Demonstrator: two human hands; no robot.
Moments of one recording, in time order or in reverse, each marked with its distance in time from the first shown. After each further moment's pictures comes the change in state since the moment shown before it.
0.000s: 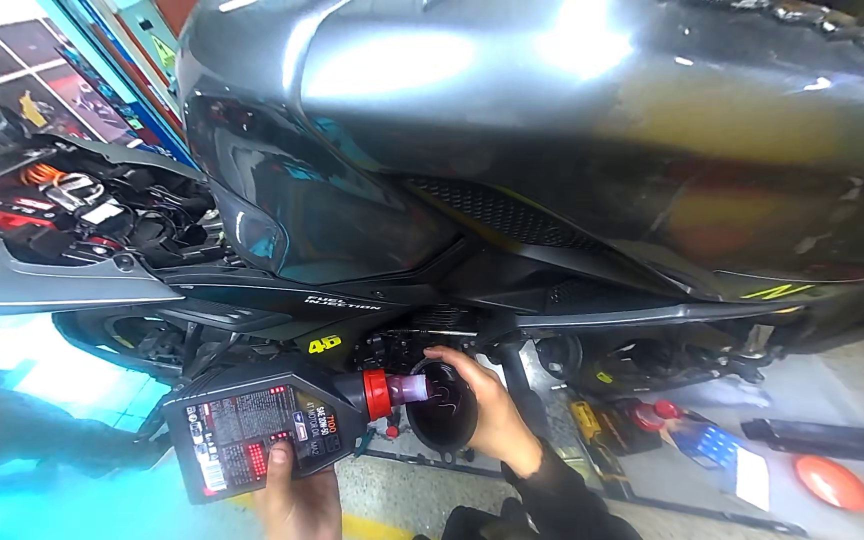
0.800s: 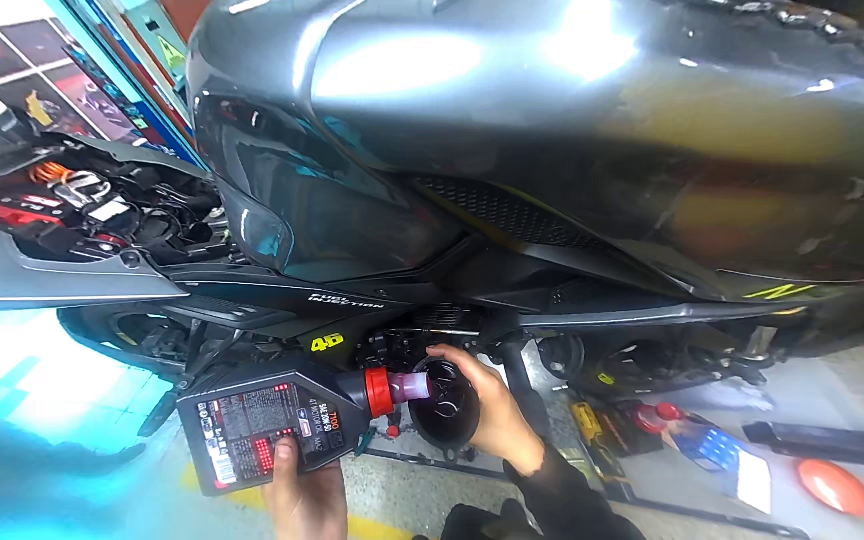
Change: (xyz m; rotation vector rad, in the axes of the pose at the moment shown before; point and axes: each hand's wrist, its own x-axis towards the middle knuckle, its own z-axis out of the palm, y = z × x) left_hand 0.000 -0.006 -0.005 -0.008 0.028 -0.022; right_hand 0.000 0.001 0.000 0.015 -0.002 -0.007
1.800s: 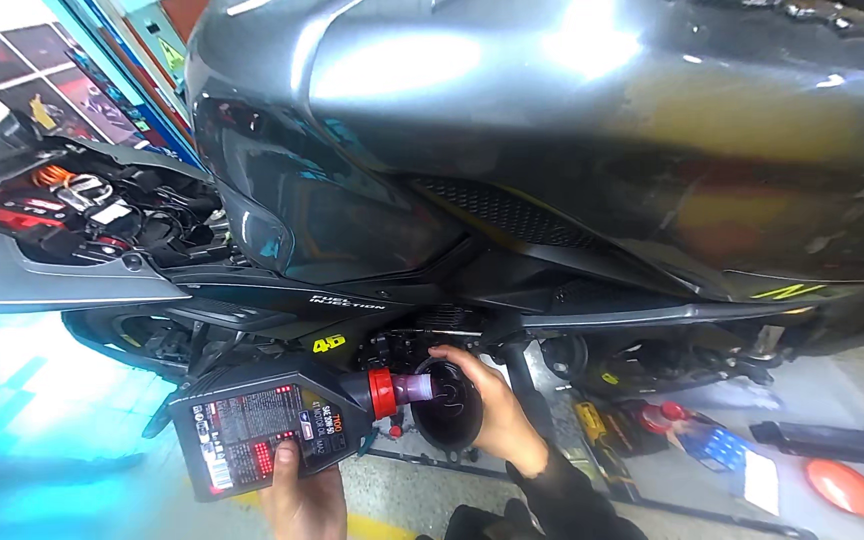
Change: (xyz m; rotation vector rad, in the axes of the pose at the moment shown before) left_hand -0.001 0.005 0.004 0.011 -0.037 0.037; right_hand 0.000 -0.001 0.000 -0.001 0.003 -0.002
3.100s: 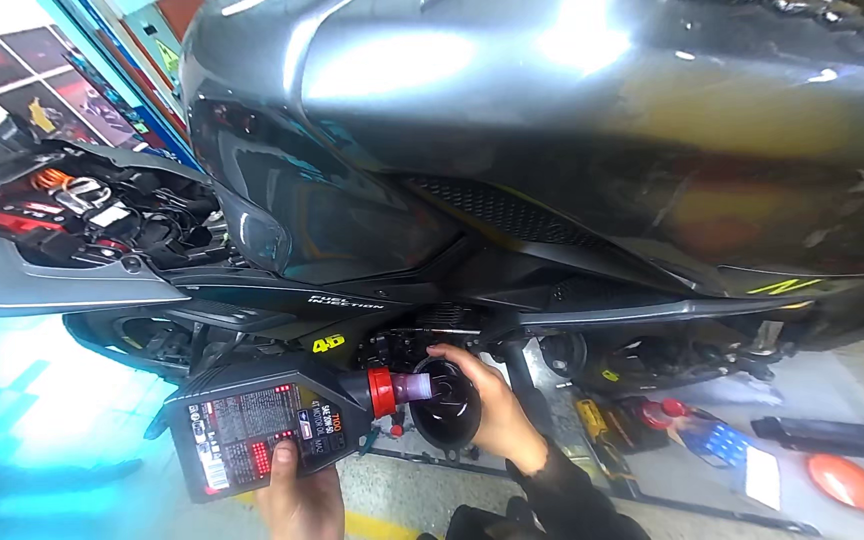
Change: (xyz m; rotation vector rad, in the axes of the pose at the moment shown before) left_hand 0.001 0.003 0.002 0.035 -0.023 0.023; right_hand 0.001 -0.001 0.000 -0.006 -0.006 0.014
